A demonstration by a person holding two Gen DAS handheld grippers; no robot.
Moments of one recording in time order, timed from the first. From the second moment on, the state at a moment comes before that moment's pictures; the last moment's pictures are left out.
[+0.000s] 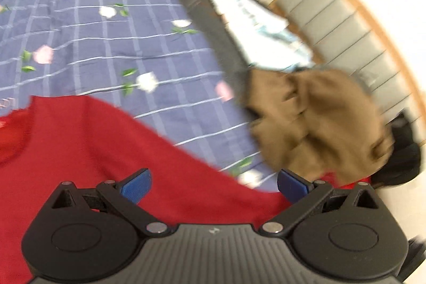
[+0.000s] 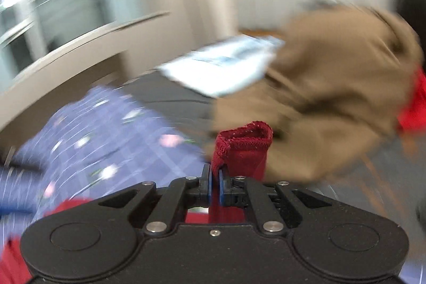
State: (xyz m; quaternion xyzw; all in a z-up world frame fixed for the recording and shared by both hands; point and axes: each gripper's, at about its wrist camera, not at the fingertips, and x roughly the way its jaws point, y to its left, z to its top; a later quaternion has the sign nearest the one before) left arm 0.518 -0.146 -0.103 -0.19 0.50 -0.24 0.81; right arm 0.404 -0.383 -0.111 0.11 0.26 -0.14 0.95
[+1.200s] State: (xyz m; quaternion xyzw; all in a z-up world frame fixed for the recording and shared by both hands) left arm 0.563 -0.047 -0.061 -0.26 0.48 -0.23 0.81; right arm 0.395 -0.285 -0.102 -0.02 0.29 0.07 0.95
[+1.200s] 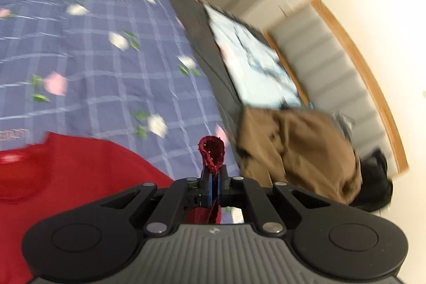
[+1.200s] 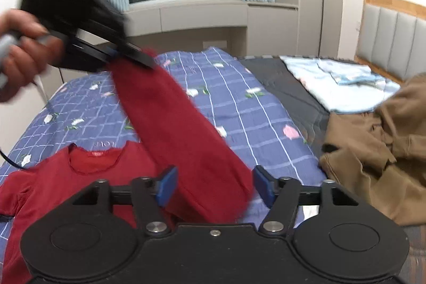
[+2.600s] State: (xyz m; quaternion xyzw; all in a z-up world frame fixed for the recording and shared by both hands) left arm 0.461 0.135 -0.022 -0.32 0.37 -0.07 0.87; right arm 0.584 -0.240 -0.173 0.12 0.47 0.12 0.87
